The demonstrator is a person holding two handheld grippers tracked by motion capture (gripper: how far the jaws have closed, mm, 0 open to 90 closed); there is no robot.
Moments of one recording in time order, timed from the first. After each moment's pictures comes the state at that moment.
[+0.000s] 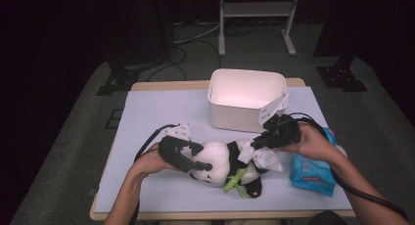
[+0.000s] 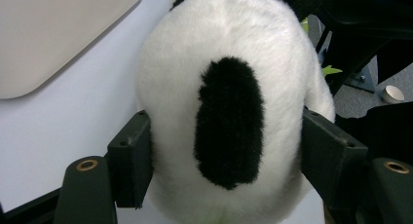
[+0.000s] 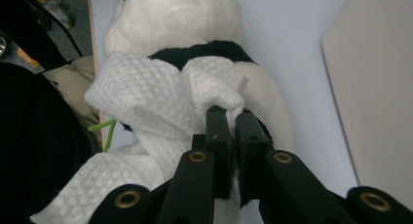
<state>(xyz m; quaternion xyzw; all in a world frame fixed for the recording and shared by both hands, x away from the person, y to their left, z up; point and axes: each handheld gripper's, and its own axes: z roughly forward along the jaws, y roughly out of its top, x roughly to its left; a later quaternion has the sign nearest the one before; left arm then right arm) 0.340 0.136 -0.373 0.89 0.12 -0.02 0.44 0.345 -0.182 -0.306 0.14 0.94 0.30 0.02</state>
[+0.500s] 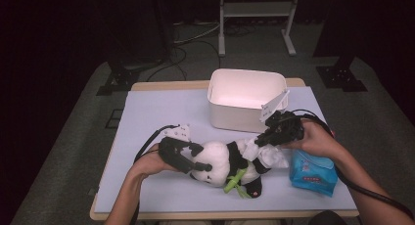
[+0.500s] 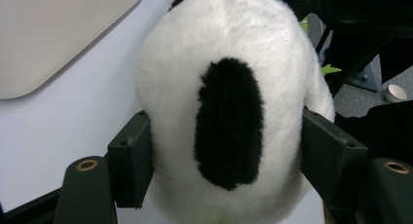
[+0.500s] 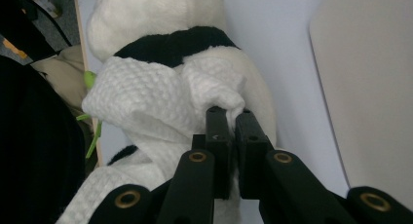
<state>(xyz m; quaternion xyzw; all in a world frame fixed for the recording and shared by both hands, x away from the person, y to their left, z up) 0.338 0.136 -0.373 0.89 0.12 -0.02 0.43 0.349 -0.187 -0.300 0.15 0.95 0.27 0.03</state>
